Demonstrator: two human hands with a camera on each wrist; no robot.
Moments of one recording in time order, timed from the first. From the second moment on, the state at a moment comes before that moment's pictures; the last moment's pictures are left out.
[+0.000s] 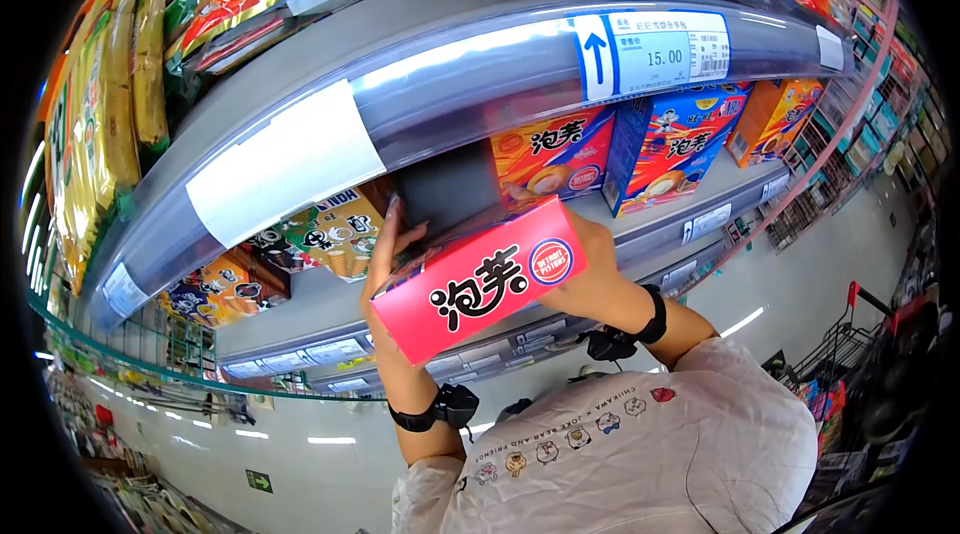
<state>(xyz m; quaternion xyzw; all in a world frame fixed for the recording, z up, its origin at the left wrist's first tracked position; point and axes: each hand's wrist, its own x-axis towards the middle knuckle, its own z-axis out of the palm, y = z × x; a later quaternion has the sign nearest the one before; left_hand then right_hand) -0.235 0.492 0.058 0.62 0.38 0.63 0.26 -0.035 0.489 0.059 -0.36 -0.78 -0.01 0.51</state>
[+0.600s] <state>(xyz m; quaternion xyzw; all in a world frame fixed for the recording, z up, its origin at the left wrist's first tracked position) -0.242 0.486 0.067 0.64 0.34 0.60 0.35 -0.028 0.488 0.060 -0.41 -0.79 0.08 0.45</state>
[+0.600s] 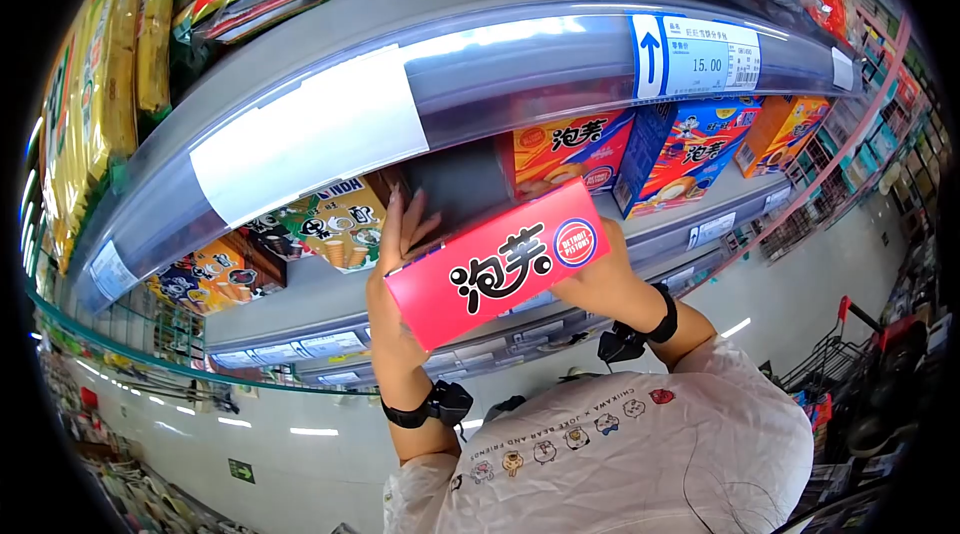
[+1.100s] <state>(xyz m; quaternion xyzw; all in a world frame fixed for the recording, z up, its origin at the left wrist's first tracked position) -0.252 0.487 0.028 0.61 0.33 0.72 -0.03 -0.047 0.488 0.060 -0.43 -0.78 -0.02 0.46</state>
